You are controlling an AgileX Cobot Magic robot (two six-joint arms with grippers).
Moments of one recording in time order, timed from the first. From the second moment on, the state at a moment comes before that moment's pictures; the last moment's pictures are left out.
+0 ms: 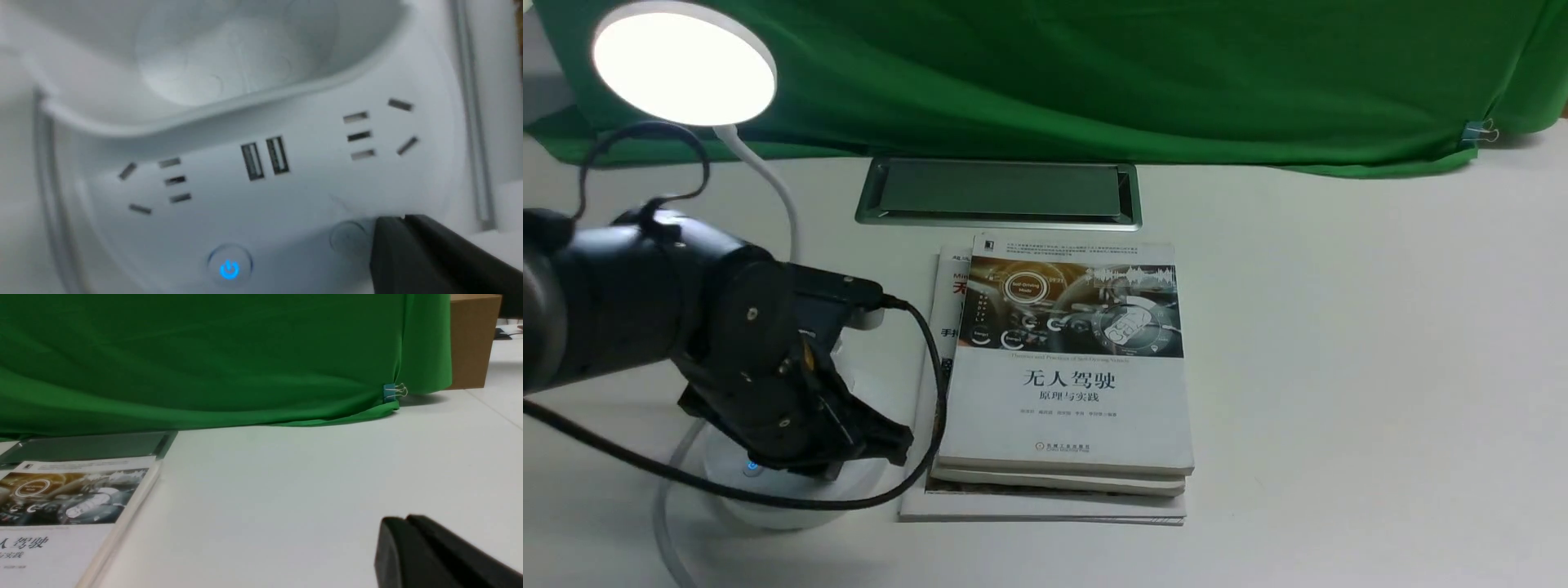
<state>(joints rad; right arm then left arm) 0.04 0.00 0.01 0.04 0.12 0.03 -0.37 1.59 -0.91 0.04 0.70 -0.10</state>
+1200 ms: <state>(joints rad) 0.04 0.00 0.01 0.04 0.12 0.03 -0.25 1.53 -0.87 -0.03 0.65 -0.02</state>
